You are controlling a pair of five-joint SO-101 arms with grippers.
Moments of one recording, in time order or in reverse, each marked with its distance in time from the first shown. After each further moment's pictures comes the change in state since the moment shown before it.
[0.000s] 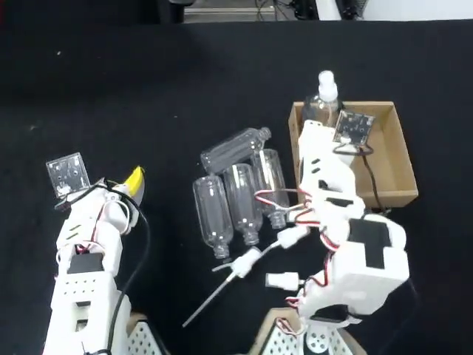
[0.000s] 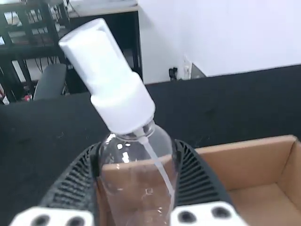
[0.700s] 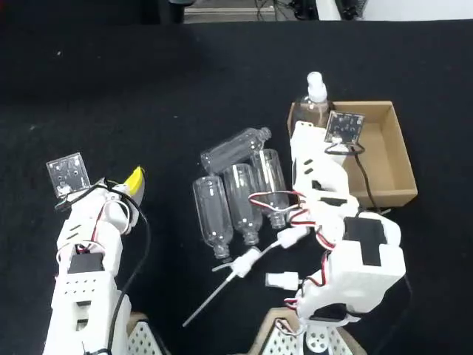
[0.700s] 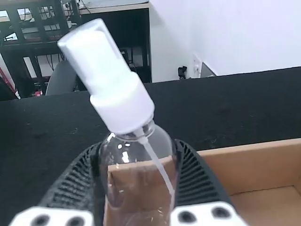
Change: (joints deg) left arm 0.0 0.0 0.0 0.0 0.0; right arm -2.1 0.3 0.0 -0.3 0.0
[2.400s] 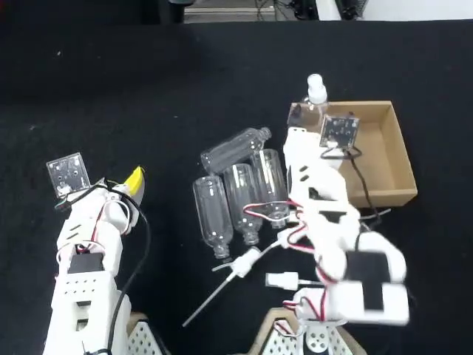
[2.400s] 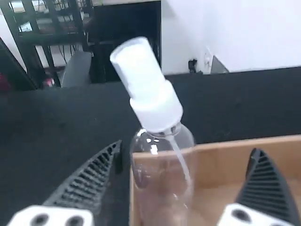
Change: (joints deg) left arm 0.0 0.0 0.0 0.0 0.0; right arm -2.0 -17.7 8.1 12.7 0.0
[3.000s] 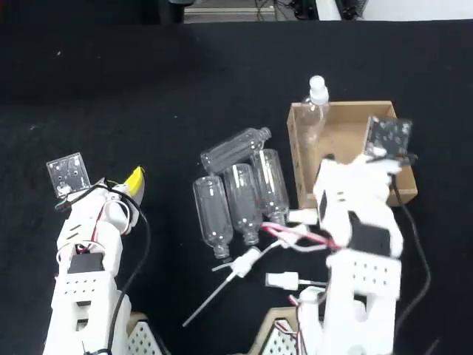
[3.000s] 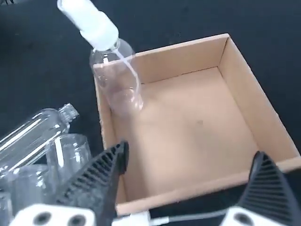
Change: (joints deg) left arm 0.0 0.0 0.0 0.0 0.0; right arm 8.4 -57.4 -2.5 85.6 -0.1
